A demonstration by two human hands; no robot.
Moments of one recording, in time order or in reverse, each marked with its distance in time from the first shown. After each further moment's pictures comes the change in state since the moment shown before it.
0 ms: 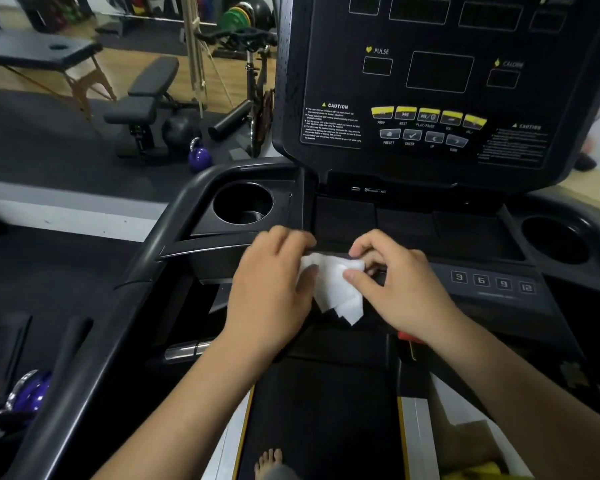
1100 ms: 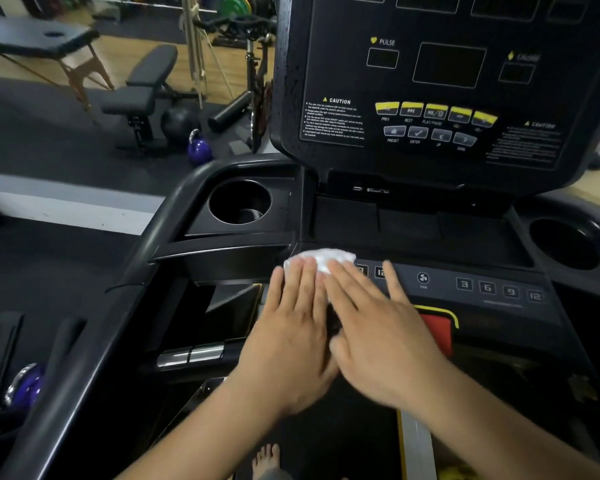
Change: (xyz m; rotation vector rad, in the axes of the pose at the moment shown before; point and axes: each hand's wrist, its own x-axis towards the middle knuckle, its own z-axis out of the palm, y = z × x) left_hand -0.042 0.001 0.026 0.458 -0.520 0.182; right_hand -0.027 -0.020 0.025 -0.757 -0.341 -0.124
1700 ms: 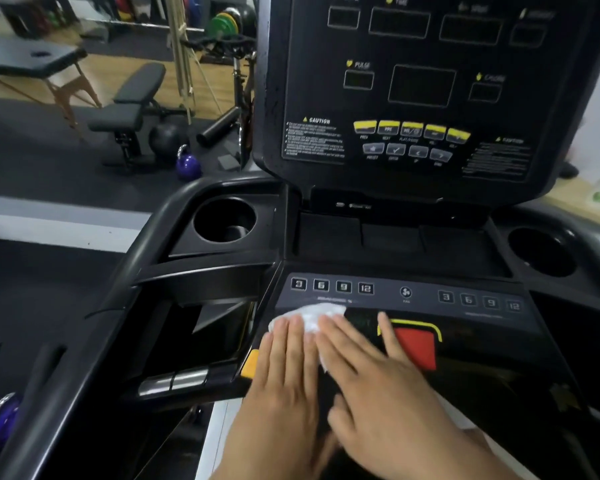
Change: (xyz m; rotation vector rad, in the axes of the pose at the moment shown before) left_hand -0.033 0.027 0.025 -0.014 0.026 0.046; right_hand -0.035 0.000 0.019 0.107 0.020 -0.058
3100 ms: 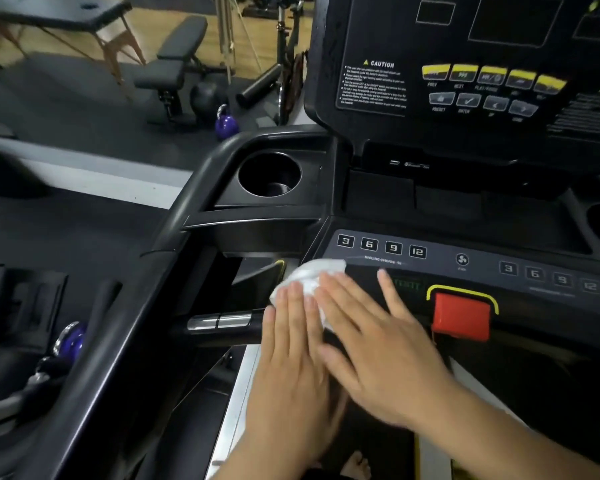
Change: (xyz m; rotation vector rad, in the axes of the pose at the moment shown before) left_hand -0.036 0.006 0.013 0.054 0.105 -0.318; right_hand 0.023 -0.020 0.022 -0.049 0.074 -0.149
